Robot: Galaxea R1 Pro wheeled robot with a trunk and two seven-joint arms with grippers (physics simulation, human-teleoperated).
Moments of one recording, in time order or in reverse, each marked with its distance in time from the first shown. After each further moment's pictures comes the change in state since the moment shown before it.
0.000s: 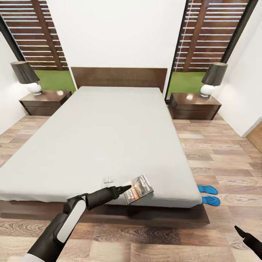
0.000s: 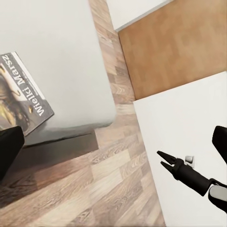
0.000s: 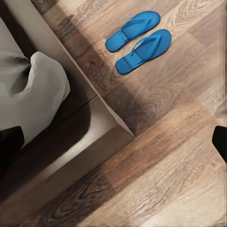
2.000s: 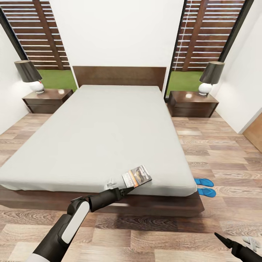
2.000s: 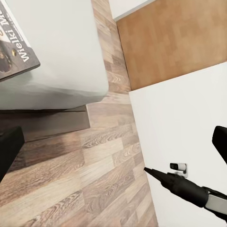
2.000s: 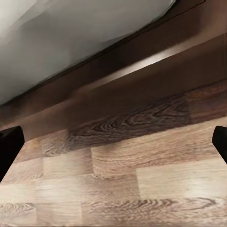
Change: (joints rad) left arm 0.000 -0.036 0.000 0.044 -0.003 0.000 0.005; right arm 0.000 0.003 0.005 0.070 0.266 0.009 0.503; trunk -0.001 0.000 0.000
